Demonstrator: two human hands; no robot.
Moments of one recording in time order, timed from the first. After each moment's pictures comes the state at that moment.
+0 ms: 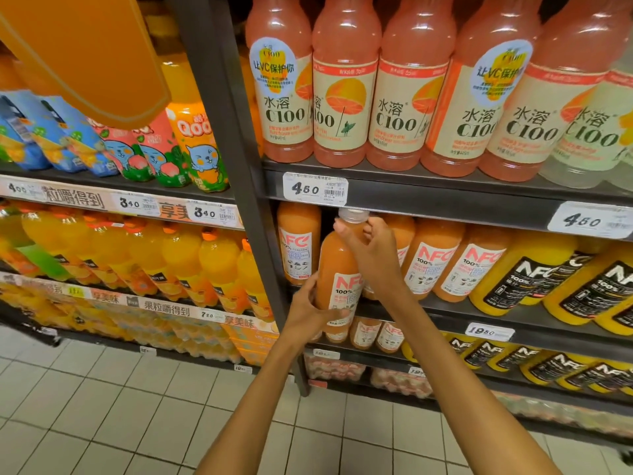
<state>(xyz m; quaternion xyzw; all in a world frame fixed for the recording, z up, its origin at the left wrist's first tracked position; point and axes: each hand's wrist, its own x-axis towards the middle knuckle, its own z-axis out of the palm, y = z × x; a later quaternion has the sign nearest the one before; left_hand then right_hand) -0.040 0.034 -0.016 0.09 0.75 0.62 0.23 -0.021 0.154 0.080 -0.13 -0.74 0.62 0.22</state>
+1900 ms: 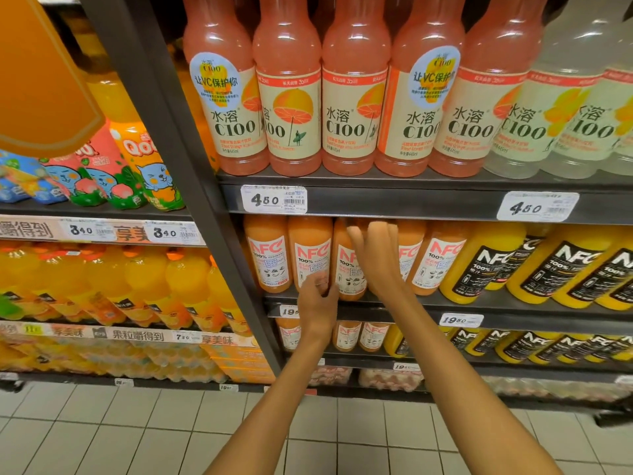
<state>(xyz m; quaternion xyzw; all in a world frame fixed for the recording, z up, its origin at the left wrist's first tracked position) -0.027 0.103 -0.008 0.03 0.78 0.62 0.12 -0.016 0.202 0.083 -0.25 -0.84 0.42 0.22</state>
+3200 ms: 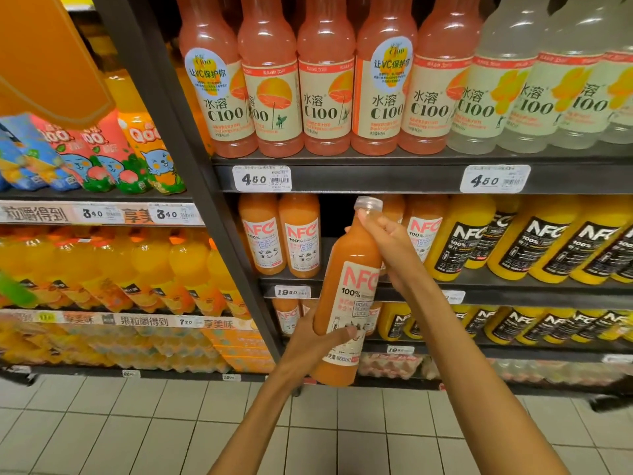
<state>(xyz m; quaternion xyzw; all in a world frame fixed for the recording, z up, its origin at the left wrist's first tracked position) 0.060 0.038 0.008 0.14 0.69 0.62 0.34 0.054 0.219 0.080 -0.16 -0.64 0.73 0.18</state>
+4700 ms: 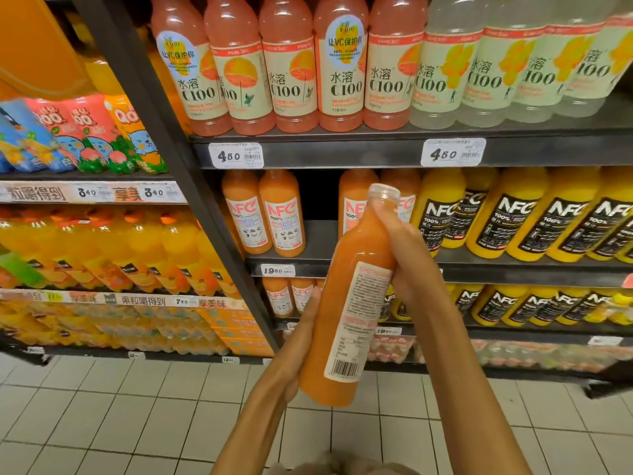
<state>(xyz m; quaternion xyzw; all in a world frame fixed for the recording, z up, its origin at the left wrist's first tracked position) 0.133 0.041 0.040 0.07 0.59 0.66 0.46 0.142 0.217 0.104 -0.21 -0.57 0.78 0.15</state>
